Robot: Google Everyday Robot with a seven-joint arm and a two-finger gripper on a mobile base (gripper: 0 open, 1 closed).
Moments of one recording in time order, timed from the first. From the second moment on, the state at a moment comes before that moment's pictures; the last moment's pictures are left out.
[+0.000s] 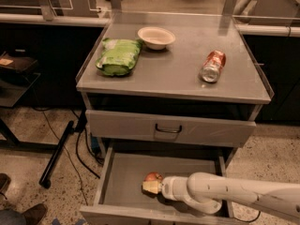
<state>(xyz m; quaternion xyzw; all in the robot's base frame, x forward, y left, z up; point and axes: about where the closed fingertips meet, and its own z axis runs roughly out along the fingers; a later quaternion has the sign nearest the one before) 0.496 -0.023 0.392 -0.09 0.91 0.32 0.26</state>
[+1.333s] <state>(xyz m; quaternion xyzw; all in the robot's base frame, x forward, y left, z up) 0.500 -0.028 0.369 -0.09 0.93 0.29 0.23</state>
